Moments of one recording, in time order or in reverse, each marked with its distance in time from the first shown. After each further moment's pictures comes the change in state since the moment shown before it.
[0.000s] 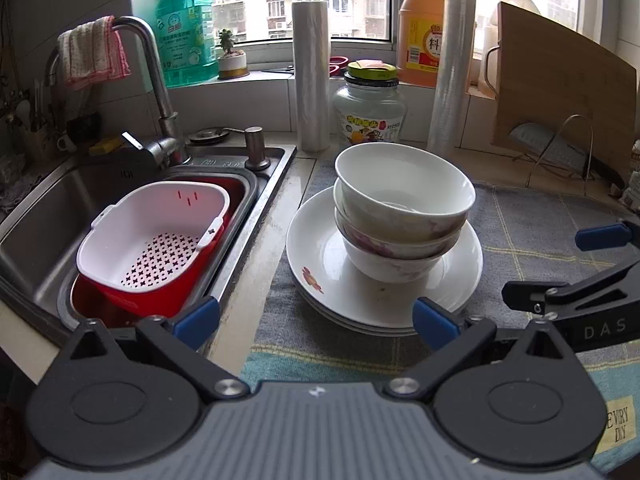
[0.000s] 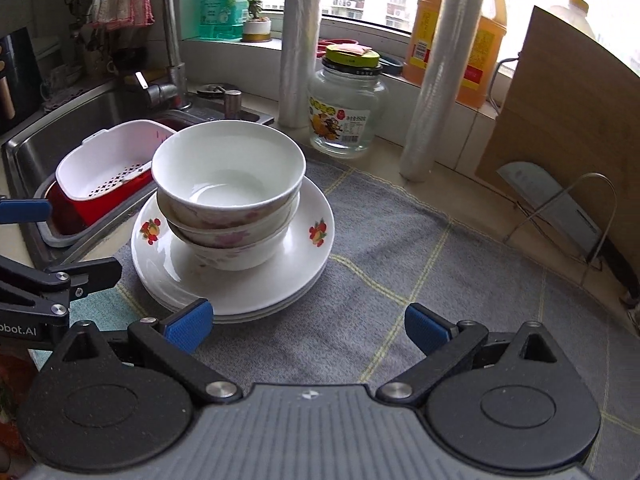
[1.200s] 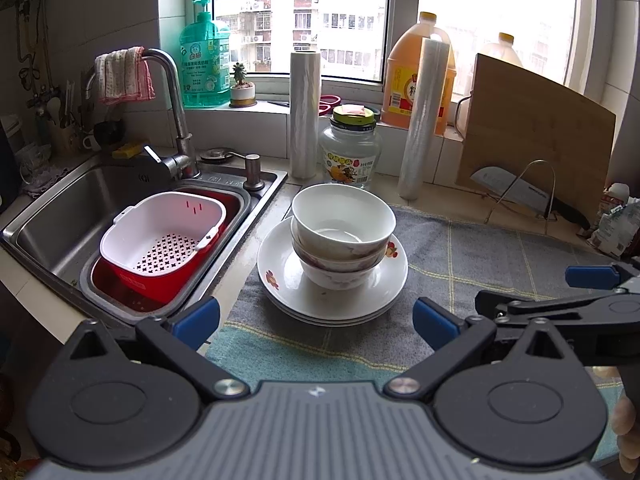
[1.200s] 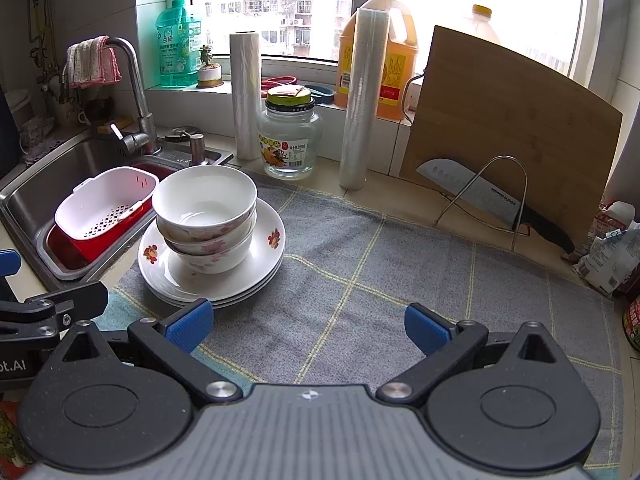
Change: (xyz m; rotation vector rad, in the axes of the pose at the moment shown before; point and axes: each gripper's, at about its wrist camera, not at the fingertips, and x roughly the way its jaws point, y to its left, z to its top) left arm -0.088 -0.045 0.004 -0.071 -0.053 0.018; right arm -0.090 -0.019 -0.021 0.121 -0.079 -0.064
